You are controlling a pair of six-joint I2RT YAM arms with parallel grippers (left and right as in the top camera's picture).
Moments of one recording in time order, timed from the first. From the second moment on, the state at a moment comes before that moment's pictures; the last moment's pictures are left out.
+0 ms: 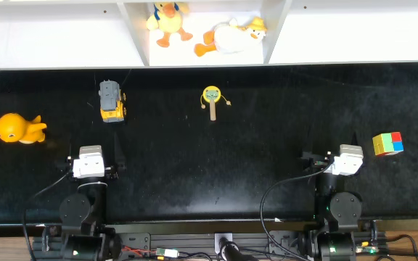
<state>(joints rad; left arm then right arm) -0.07 0.02 0.01 -0.07 -0.19 0.16 0.04 0.01 0.02 0.00 0.19 -0.01</state>
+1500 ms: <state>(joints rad) -0.07 0.02 0.01 -0.06 -0.19 0.10 0.04 0.01 0.02 0.00 0.19 0.00</state>
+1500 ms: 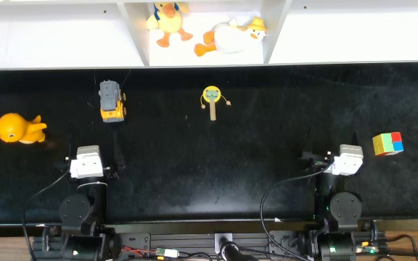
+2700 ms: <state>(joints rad) 0.59 0.74 0.73 -0.72 0.38 0.31 0.04 0.01 0.02 0.00 0.19 0.00</state>
